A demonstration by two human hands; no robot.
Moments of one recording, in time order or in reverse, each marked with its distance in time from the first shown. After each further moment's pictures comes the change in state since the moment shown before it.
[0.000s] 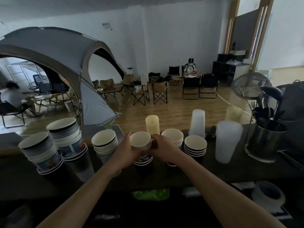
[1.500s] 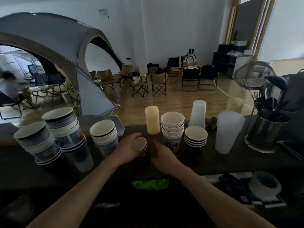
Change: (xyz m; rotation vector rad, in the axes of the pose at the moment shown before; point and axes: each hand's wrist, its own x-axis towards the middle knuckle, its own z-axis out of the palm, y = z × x) left_hand 0.014 -0.035 0.018 0.154 -0.142 -0.017; right_hand -0.025 0.029 0.050 -0.005 -0.028 0.093
